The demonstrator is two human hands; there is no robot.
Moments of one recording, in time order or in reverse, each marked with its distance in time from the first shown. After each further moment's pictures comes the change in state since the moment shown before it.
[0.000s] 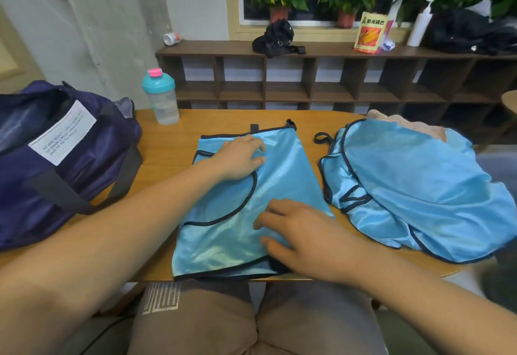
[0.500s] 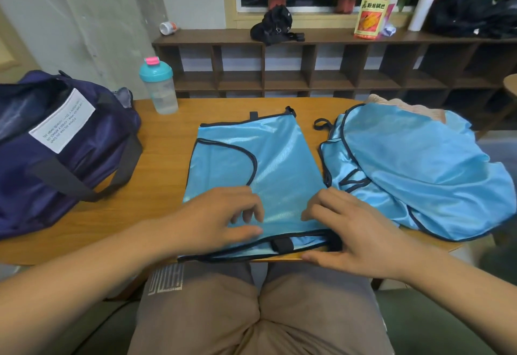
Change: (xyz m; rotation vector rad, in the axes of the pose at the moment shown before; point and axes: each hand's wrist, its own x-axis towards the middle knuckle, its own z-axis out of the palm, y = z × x) left_hand -0.187 0.046 -0.013 -0.207 -0.087 0.339; right_hand -0.069 0.038 -0.007 -0.059 0.141 -0.053
